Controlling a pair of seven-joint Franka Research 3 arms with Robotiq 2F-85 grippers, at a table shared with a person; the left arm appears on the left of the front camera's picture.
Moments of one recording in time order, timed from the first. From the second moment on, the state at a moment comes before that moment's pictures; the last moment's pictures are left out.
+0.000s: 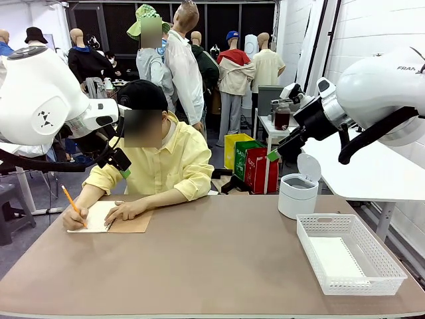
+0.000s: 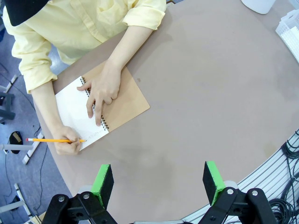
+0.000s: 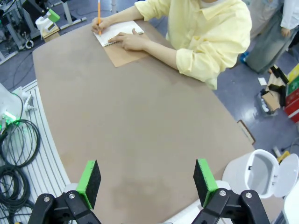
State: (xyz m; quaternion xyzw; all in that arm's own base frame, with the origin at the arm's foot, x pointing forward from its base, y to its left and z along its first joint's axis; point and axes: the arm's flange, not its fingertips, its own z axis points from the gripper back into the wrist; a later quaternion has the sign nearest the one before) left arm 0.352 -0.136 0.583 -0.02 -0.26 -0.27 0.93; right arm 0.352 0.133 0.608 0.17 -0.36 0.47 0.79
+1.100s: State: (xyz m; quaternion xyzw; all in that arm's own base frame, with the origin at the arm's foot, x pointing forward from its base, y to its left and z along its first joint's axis) left arm 0.352 -0.136 0.583 -0.02 -0.26 -0.27 0.93; right arm 0.352 0.133 0.608 0.17 -0.36 0.47 0.79
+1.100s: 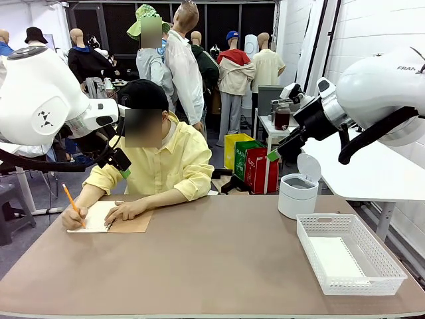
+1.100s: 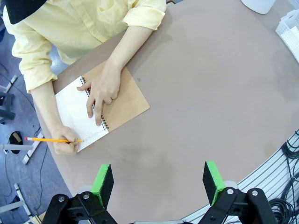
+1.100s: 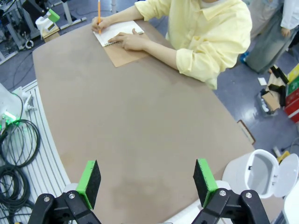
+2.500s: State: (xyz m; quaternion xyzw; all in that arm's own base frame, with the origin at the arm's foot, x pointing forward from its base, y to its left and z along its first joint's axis) left arm 0.352 -0.136 0.583 -0.02 -0.26 -0.27 0.93; right arm 0.352 0.133 0.608 0.17 -0.36 0.47 0.79
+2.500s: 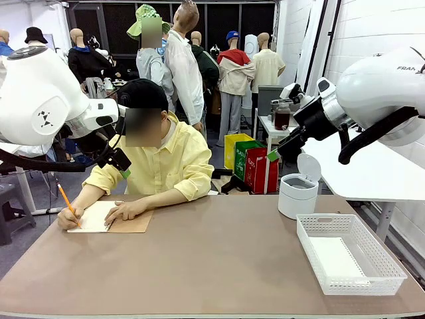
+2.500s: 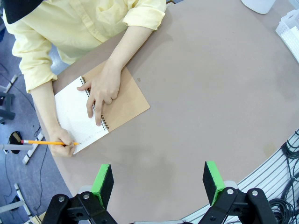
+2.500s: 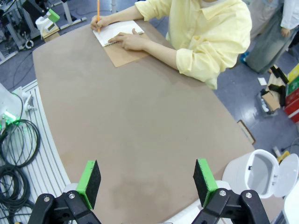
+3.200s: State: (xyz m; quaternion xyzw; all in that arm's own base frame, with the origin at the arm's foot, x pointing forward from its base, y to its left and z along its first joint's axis) left arm 0.352 -0.136 0.583 -0.02 -0.26 -0.27 0.93; right arm 0.352 0.133 0.608 0.17 -0.36 0.47 0.79
